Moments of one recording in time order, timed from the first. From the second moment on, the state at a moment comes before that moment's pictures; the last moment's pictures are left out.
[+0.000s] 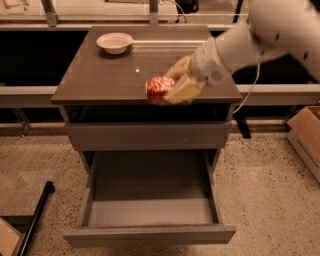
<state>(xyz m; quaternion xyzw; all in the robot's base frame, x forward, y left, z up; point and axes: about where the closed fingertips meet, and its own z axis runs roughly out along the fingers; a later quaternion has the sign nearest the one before) 0.593 -0.043 0.902 -0.66 0.63 0.19 0.37</state>
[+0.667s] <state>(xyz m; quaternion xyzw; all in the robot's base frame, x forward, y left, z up) 0.597 -0.036 0.943 -0.67 0.61 0.17 0.38</state>
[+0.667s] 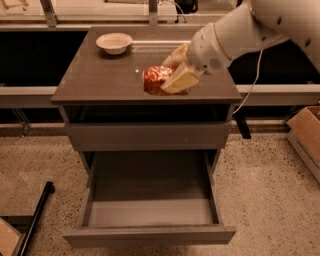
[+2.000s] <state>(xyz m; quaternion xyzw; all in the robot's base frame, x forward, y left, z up) 0.744 -0.056 0.882 -0.56 0.70 0.05 0.45</state>
